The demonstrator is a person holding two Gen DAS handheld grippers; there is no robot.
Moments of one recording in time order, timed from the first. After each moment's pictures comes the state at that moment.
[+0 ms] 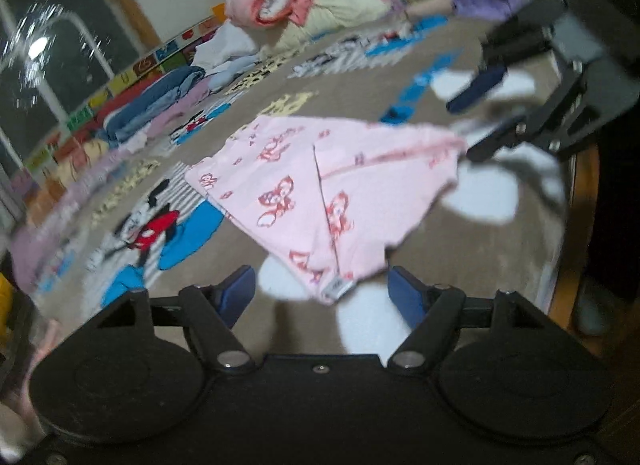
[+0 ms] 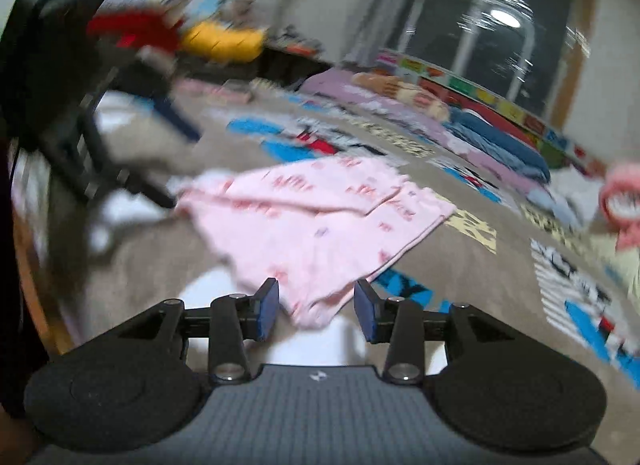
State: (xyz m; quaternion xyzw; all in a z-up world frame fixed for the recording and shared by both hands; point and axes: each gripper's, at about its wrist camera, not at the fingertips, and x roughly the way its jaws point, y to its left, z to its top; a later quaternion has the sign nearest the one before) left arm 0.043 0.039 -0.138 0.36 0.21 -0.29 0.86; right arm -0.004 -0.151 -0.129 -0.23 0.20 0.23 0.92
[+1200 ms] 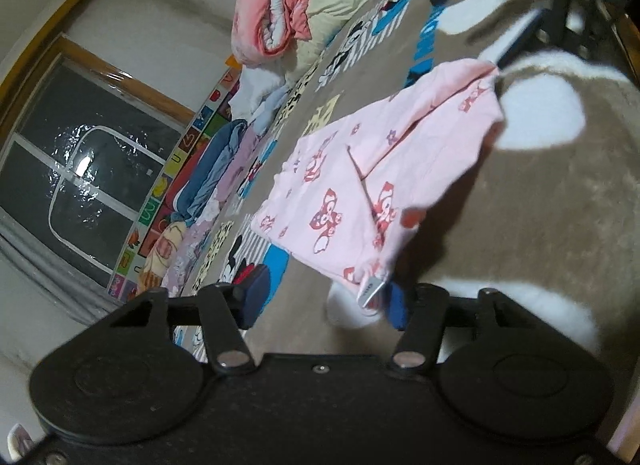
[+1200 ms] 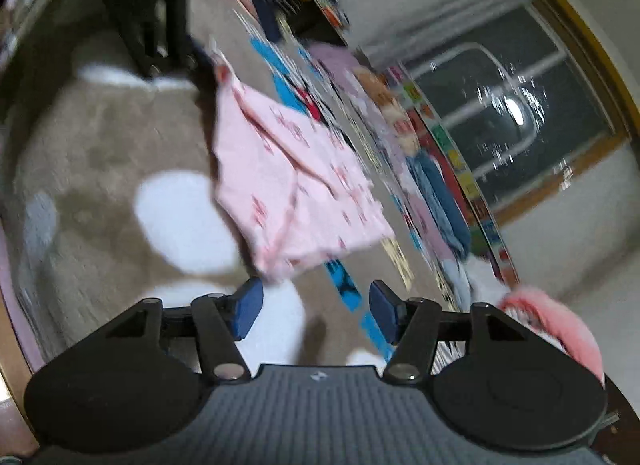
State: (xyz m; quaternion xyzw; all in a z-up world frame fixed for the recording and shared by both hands) left arm 0.051 0.014 -0.173 0.51 0.08 -0.20 0.83; right arm -0.006 -0.123 -0.165 -0.47 0.16 0.11 0.86
